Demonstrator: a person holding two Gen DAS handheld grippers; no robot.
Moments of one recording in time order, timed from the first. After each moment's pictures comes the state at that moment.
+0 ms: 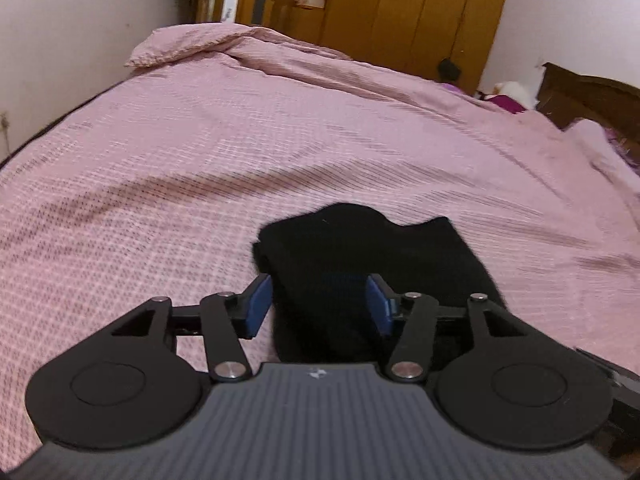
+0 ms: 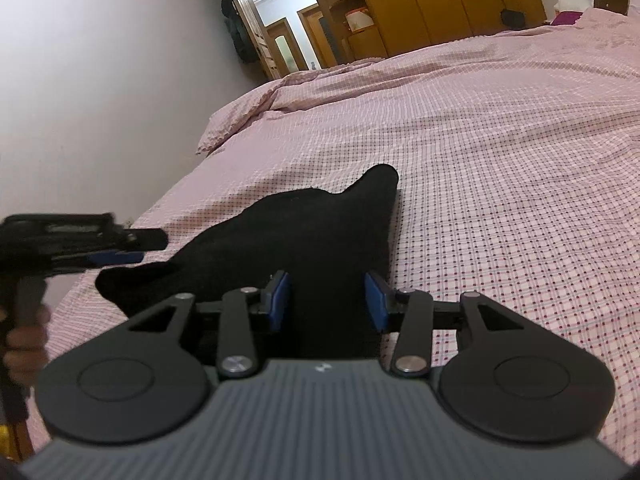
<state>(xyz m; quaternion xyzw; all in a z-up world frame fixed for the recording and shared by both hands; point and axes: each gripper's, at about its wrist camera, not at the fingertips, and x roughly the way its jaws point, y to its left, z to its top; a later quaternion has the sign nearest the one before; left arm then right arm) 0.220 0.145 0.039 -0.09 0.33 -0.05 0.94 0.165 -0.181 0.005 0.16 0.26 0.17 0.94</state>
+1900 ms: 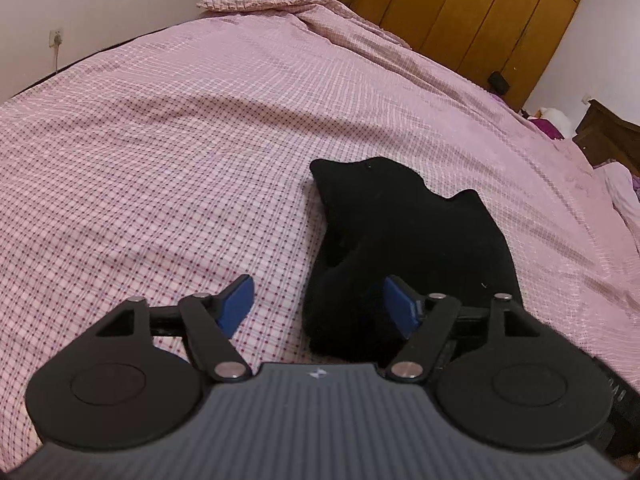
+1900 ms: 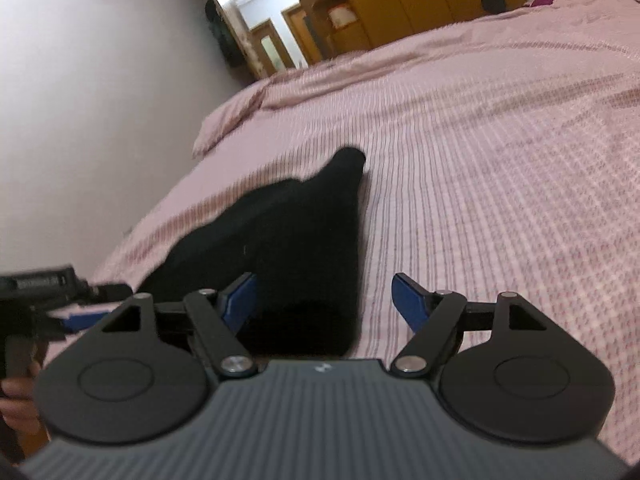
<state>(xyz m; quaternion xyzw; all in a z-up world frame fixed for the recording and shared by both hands) 0.165 0.174 0.017 -0.18 0.36 0.02 0.91 0.125 -0.208 0.003 0.20 0.27 0.16 0.93</state>
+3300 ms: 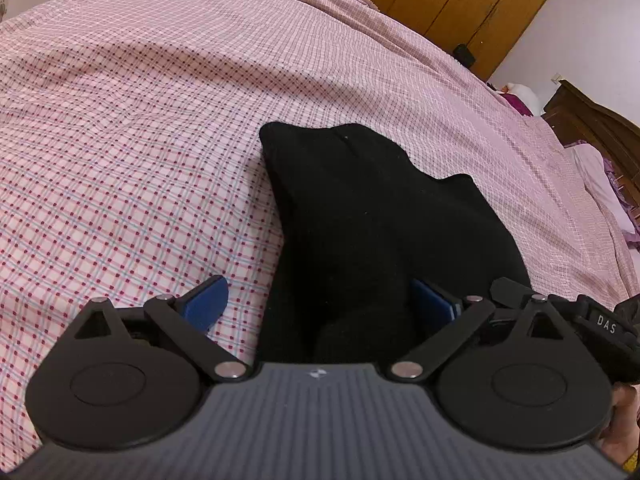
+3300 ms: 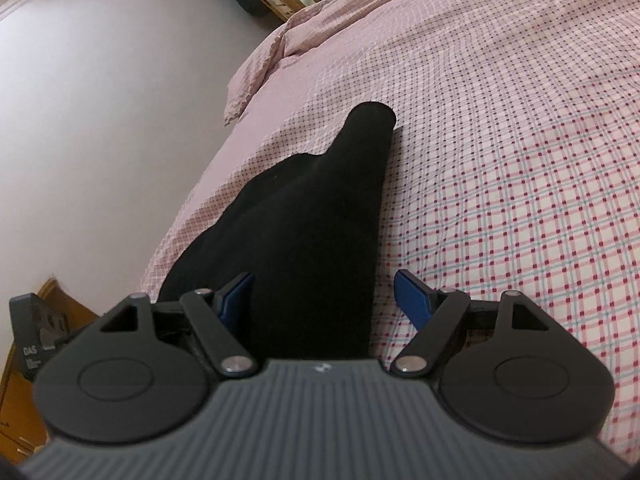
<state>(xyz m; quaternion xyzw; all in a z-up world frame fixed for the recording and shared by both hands) 0.257 0.168 -0.044 -0.21 0.40 -0.06 0.89 0.253 -0.214 -0.043 0.29 0.37 0.27 0.84</state>
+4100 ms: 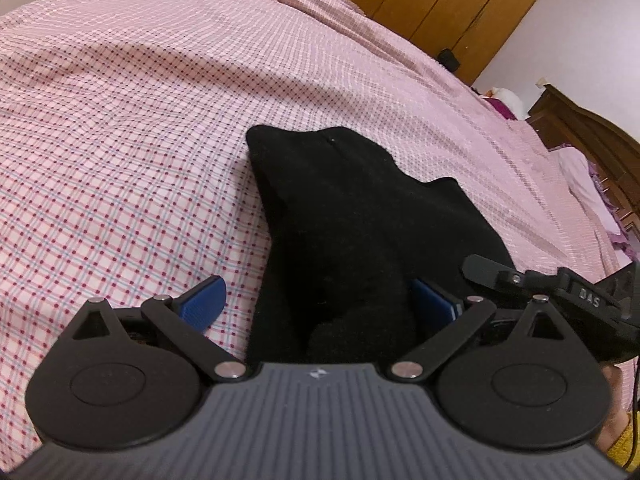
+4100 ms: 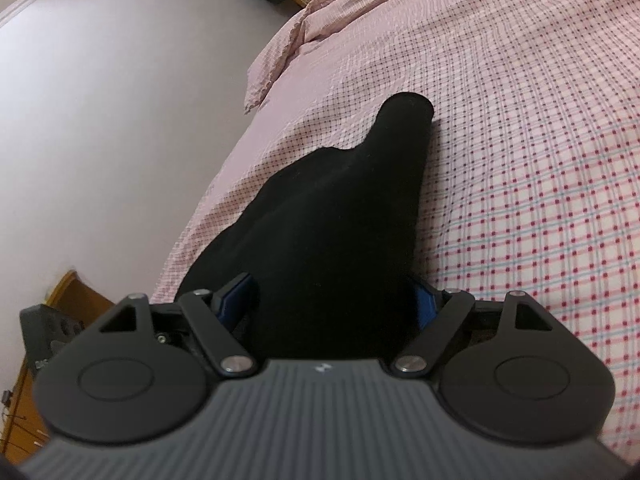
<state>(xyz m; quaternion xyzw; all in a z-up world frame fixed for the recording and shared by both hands) 0.256 0.170 -0.046 -0.22 0.38 -0.08 0.89 0.281 -0.188 -0.045 0.29 0.37 0.30 0.83</state>
